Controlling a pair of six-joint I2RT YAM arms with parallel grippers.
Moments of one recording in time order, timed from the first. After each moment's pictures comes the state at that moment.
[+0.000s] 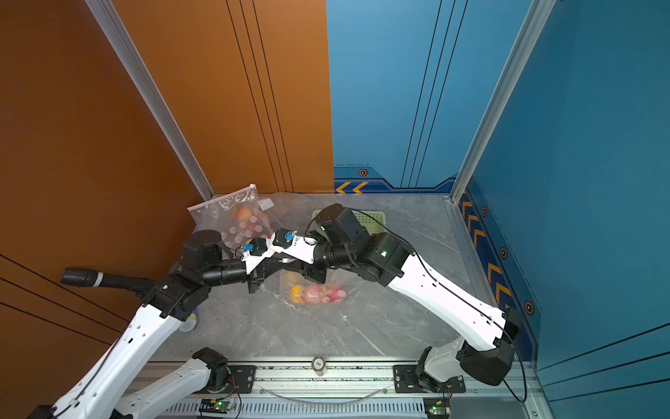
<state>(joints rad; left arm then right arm) -0.42 0.89 0.99 -0.52 0.71 0.42 0.98 1.44 1.68 -0.78 -0.35 -0.40</state>
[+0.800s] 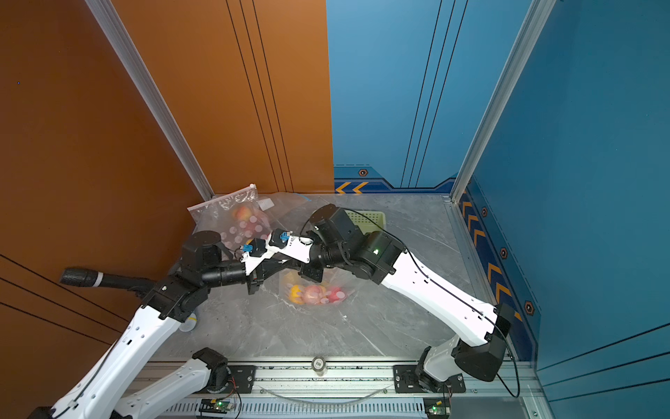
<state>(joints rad) -0.42 0.88 0.99 -0.53 0.71 0.42 0.98 1.47 1.69 -0.78 -0.32 -0.41</state>
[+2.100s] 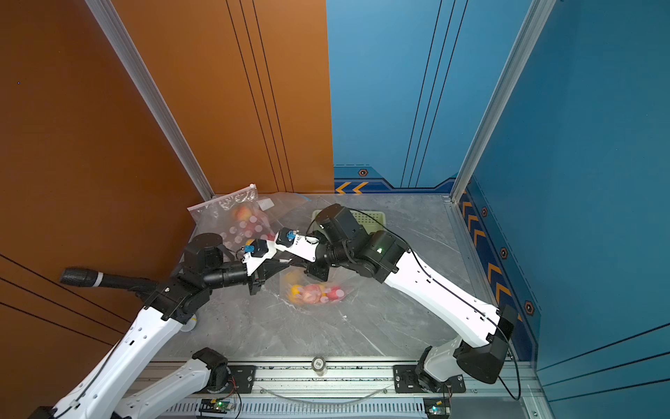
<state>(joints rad) -0.43 0.87 0.95 -0.49 0.68 0.40 0.93 1.44 1.64 -0.80 -0.33 -0.41</state>
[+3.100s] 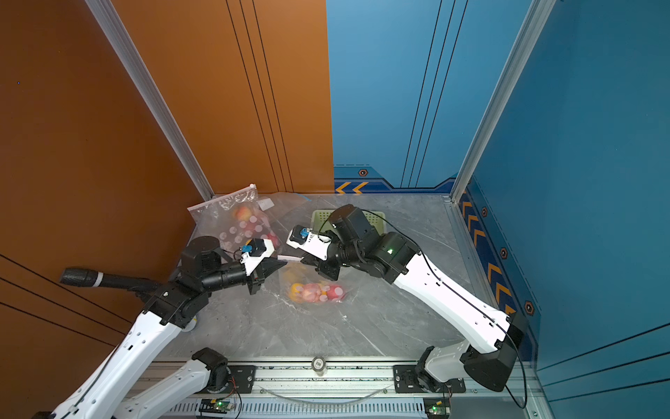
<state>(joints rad) -0.42 0.84 0.92 -0.45 0.61 0.36 0.86 1.38 1.56 -0.80 -0.34 -0.39</state>
